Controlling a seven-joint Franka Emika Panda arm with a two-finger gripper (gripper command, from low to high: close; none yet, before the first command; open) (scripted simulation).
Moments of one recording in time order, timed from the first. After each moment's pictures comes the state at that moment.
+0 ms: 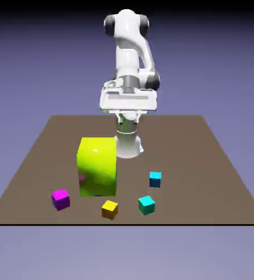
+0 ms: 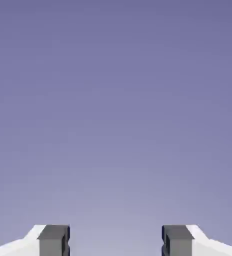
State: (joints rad) arm 0.01 -0.53 0.01 -2.79 -0.03 3.02 0.69
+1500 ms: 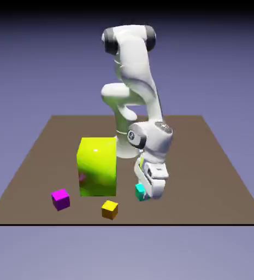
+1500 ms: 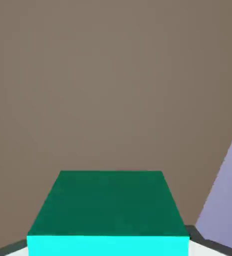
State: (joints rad) arm -0.01 0.29 0.06 -2.40 -0.54 2.59 -0.26
